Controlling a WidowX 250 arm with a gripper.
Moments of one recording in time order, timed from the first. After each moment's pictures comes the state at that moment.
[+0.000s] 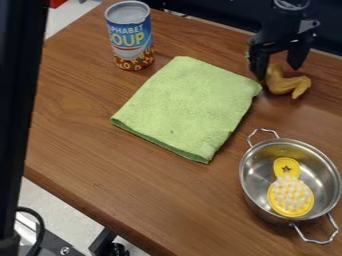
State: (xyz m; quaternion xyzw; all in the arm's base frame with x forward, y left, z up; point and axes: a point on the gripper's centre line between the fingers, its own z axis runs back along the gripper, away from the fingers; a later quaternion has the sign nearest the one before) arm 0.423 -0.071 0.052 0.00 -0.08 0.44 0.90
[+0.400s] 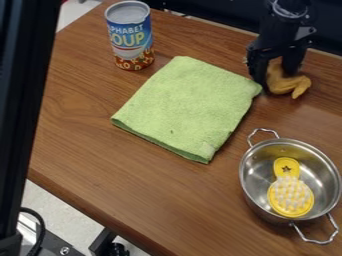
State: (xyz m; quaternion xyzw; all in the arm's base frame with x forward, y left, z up) arm 0.424 -0.070 0.046 0.01 -0.09 0.44 0.89
